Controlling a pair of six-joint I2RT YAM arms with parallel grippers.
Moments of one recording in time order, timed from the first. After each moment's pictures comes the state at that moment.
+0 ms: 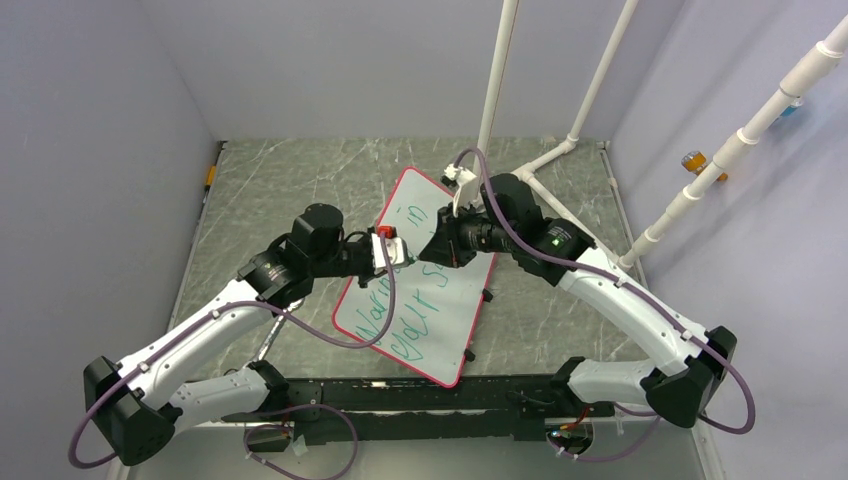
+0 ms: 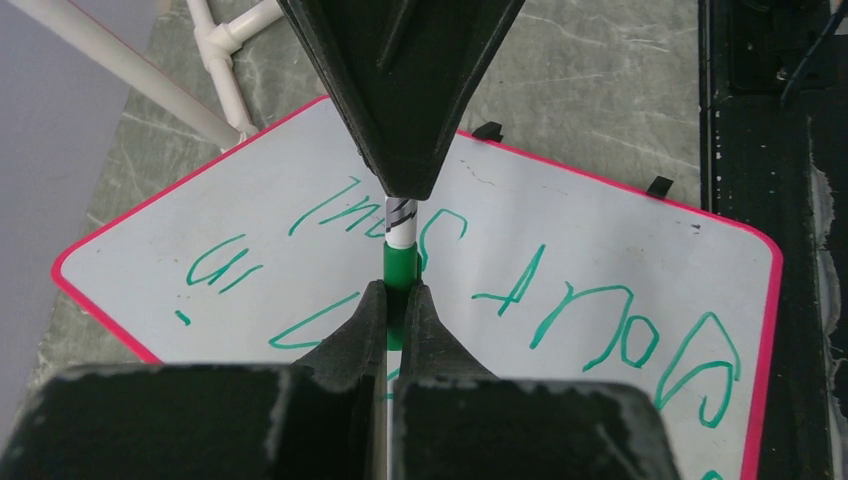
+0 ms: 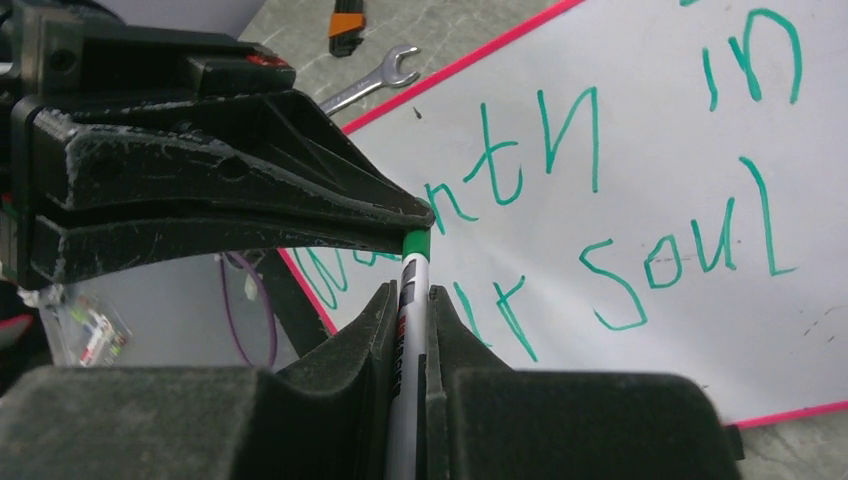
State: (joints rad) left arm -0.74 1.04 0.95 -0.31 0.51 0.54; right arm 0.77 1.22 1.25 -0.55 -0.36 0.36
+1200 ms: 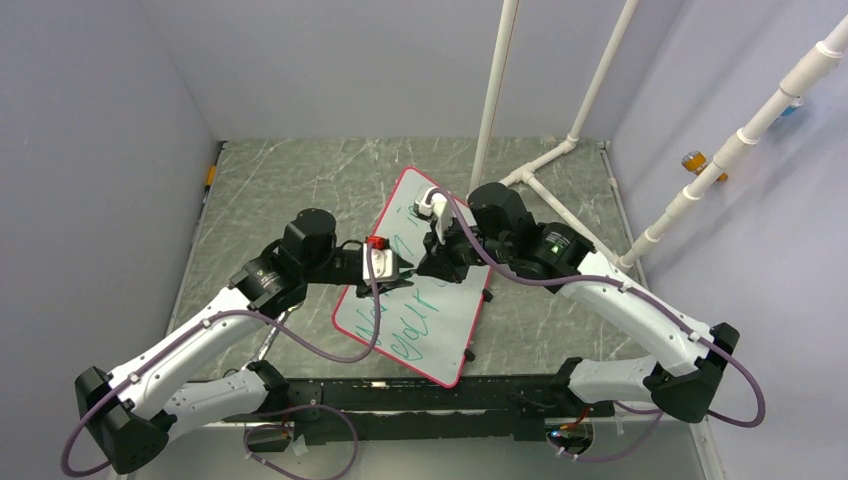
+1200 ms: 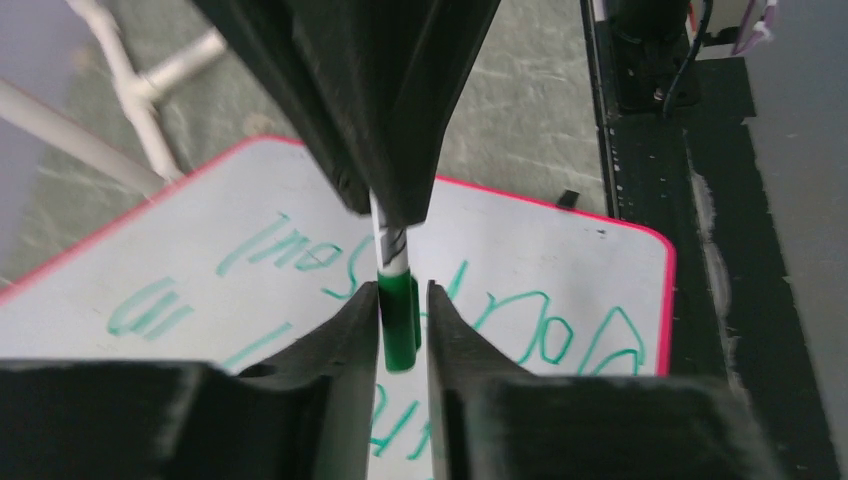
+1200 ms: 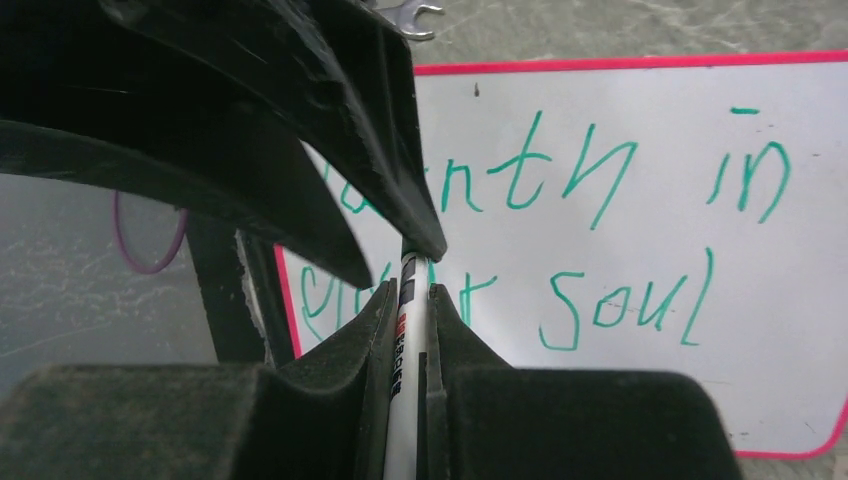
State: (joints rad) left arm -0.73 0.99 0.93 -0.34 0.68 0.53; right arm 0.88 1.22 1.33 -0.68 -0.38 -0.09
